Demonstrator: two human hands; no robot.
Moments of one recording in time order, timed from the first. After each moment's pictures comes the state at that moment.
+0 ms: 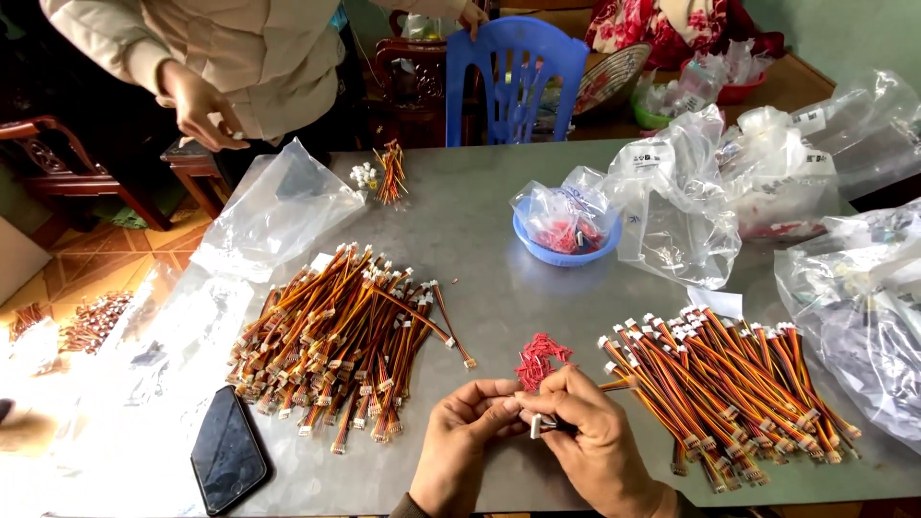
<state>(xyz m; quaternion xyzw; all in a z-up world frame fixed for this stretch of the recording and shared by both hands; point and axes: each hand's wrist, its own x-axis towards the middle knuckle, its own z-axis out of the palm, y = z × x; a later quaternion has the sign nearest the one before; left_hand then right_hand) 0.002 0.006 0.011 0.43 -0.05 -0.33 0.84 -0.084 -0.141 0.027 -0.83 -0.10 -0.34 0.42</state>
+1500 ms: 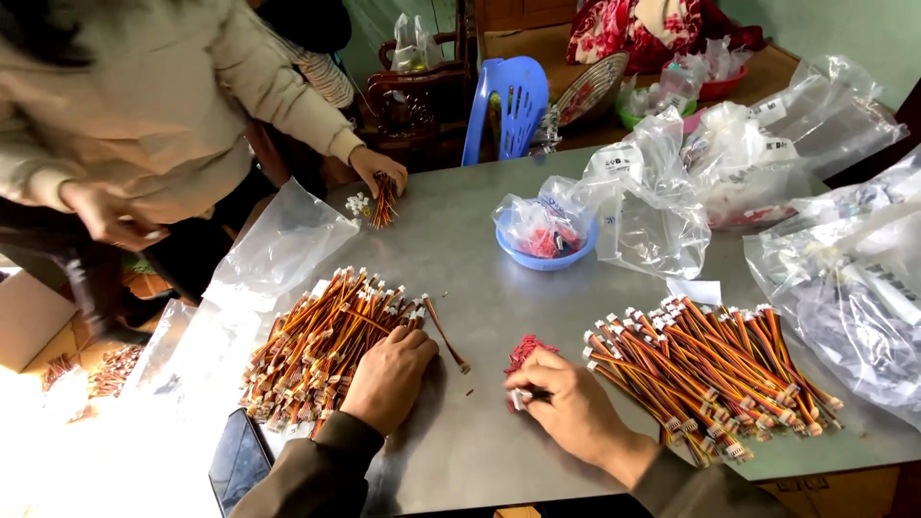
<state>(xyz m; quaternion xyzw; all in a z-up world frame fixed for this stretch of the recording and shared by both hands) 0.126 0.048 0.024 0.83 -0.54 0.15 0.04 -0.059 -0.167 0.009 -0.88 -0.03 -0.25 0.41</state>
